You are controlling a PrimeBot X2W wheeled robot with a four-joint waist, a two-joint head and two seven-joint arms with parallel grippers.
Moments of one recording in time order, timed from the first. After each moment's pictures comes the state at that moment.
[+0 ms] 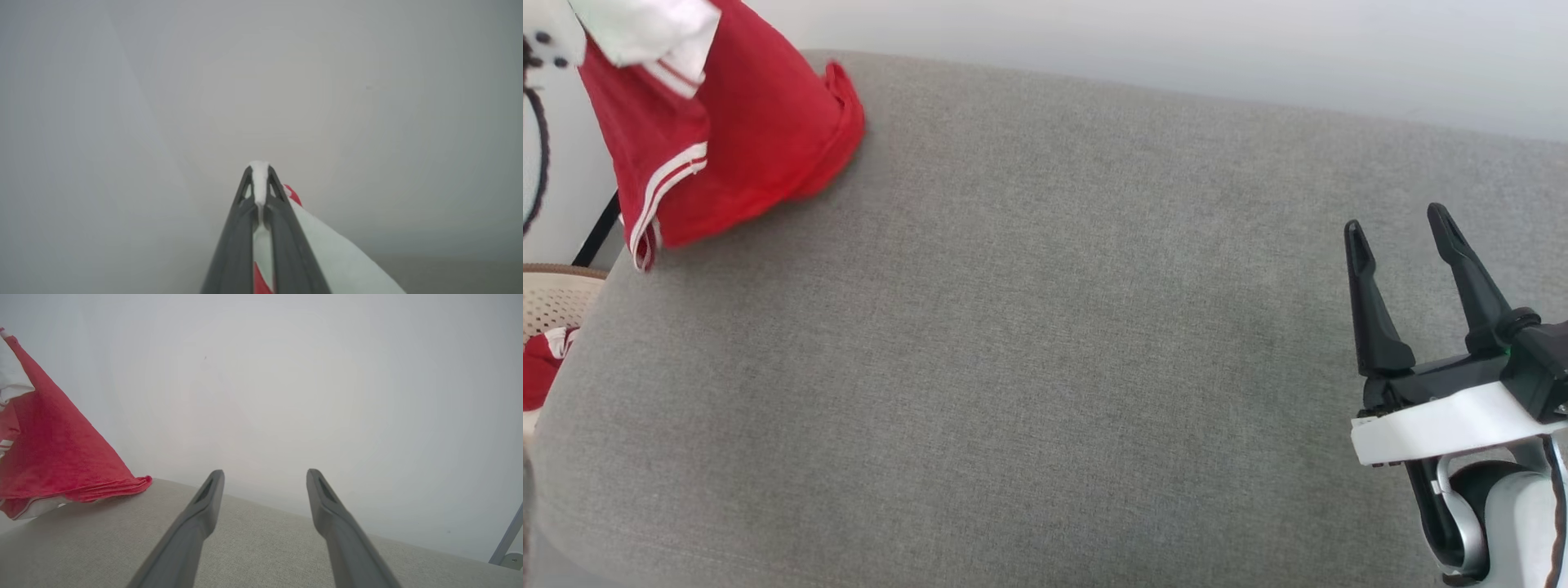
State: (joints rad) left arm -1.28 0.46 -0.20 1.05 -0.25 -0.13 -0.09; right arm -0.16 -0.10 0.01 -0.19 0.13 0.13 -0.02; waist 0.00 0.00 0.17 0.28
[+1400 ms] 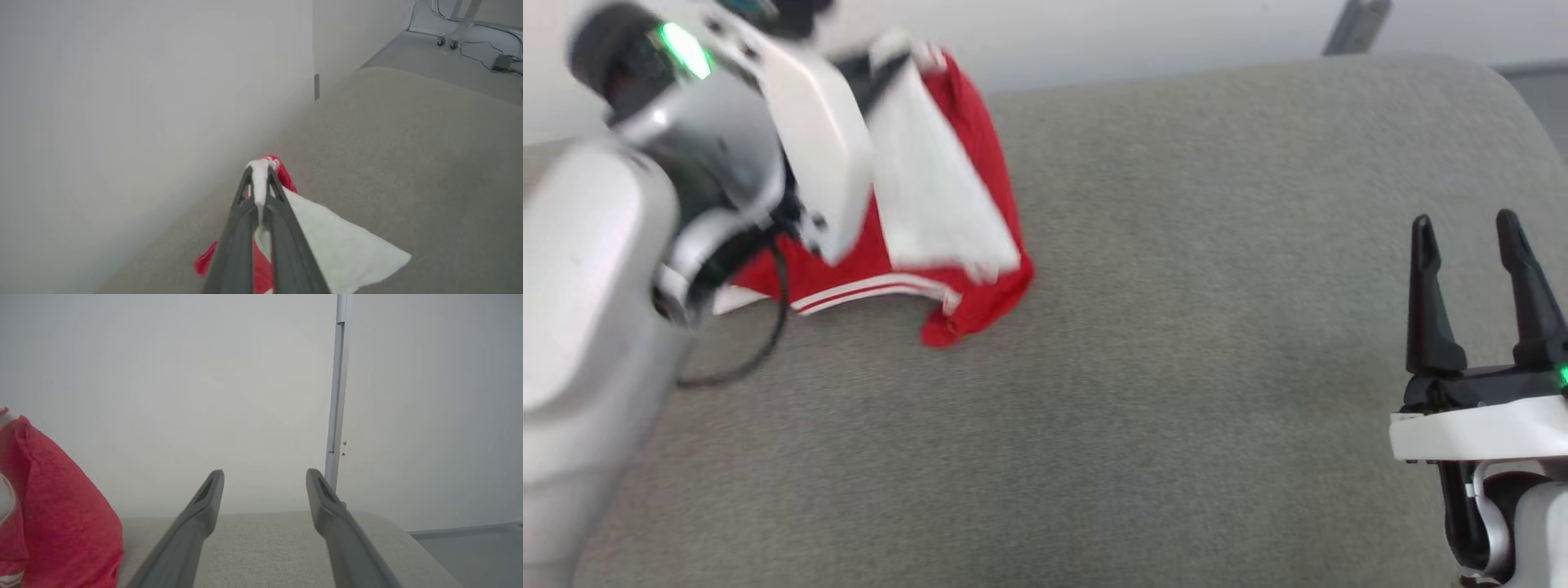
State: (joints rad) left arm -0.98 0.56 -0.58 0.05 -0.68 -0.10 0.63; right arm -0.14 -0.05 -0.11 -0.18 0.16 0.13 -0.10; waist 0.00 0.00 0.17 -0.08
